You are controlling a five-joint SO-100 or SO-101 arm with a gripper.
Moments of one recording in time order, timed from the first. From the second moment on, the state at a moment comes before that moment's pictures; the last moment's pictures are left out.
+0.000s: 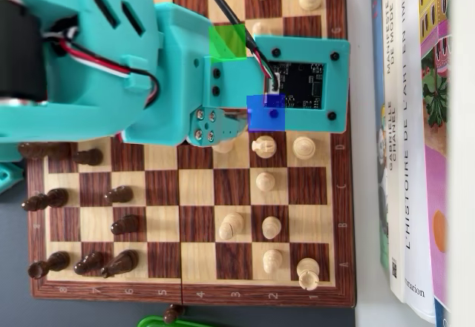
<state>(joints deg) -6.8 83.0 84.0 64.0 102.7</state>
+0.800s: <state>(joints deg) -6.6 77.0 79.4 64.0 102.7</state>
